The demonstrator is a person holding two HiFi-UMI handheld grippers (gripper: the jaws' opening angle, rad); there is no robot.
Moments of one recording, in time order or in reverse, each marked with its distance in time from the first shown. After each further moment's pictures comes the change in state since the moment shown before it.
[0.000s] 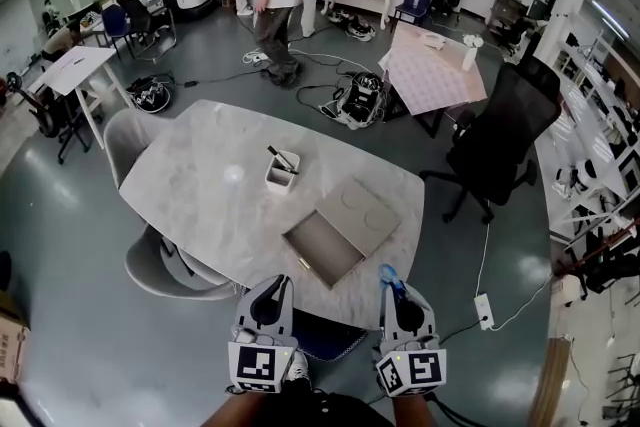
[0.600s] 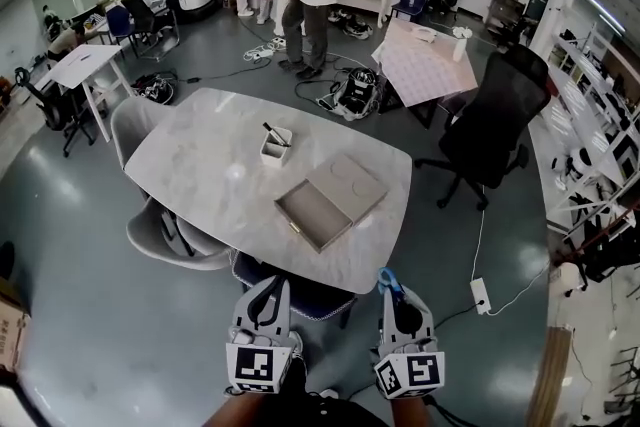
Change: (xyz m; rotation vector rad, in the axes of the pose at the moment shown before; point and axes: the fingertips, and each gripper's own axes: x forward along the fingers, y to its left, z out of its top) left arm -0.100 -0.079 -0.015 0.016 -0.009 0.024; right arm -0.132 -0.003 -0.014 0.018 -0.007 0.004
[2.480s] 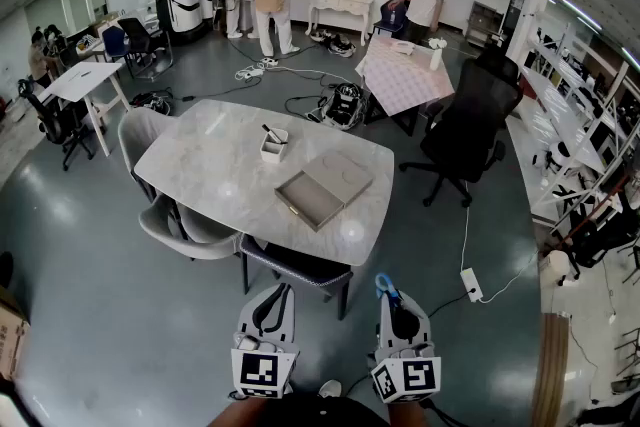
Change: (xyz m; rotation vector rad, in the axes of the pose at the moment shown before) left arm -0.143 -0.051 0.022 0.027 -0.054 -0.065; right arm -0.148 0.060 0.031 -0.047 -0.054 -0.055
